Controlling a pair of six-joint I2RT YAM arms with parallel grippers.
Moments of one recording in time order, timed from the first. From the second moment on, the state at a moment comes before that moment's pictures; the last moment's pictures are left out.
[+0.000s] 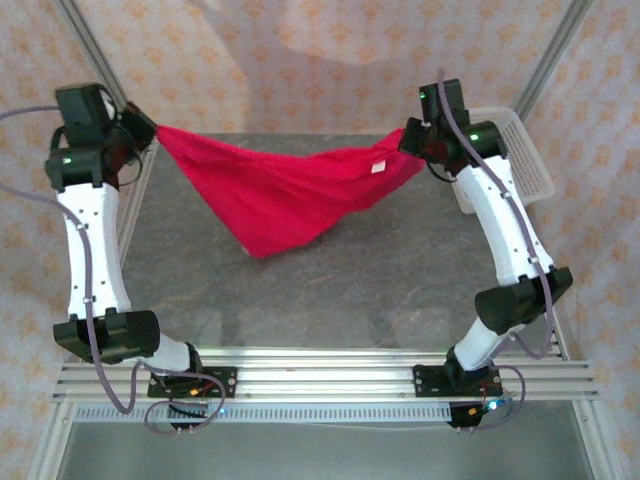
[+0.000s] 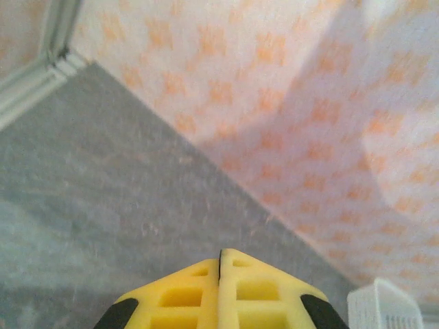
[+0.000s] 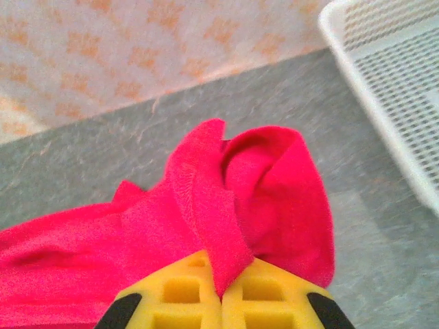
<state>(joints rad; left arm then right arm) 0.29 1.47 1.90 -0.92 0.21 -0.67 0.32 1.66 2.03 -1.10 0.18 0.50</state>
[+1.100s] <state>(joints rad) 0.18 1.37 1.38 -0.80 0.25 -0.72 0.31 1.60 1.26 -0.82 -0.20 0.63</state>
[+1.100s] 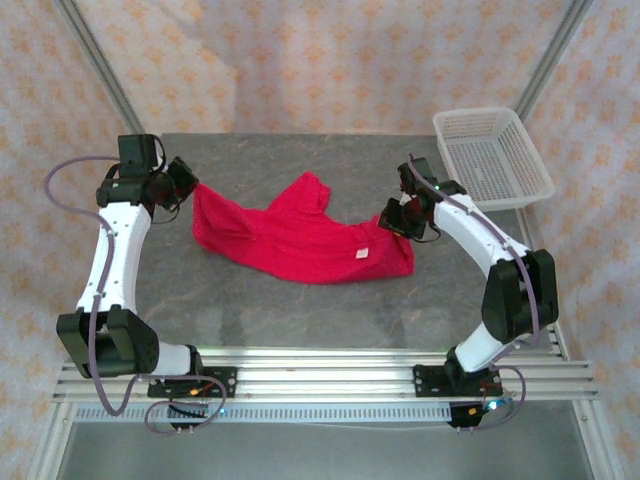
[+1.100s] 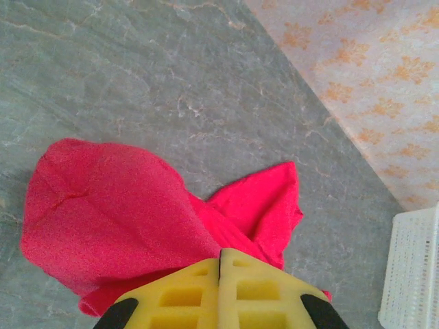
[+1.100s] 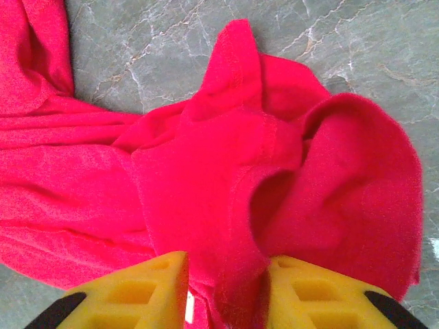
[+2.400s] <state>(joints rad) 0.19 1.42 1.79 -0.89 0.23 -0.72 0.41 1.58 2.00 -1.18 0.07 0.59</state>
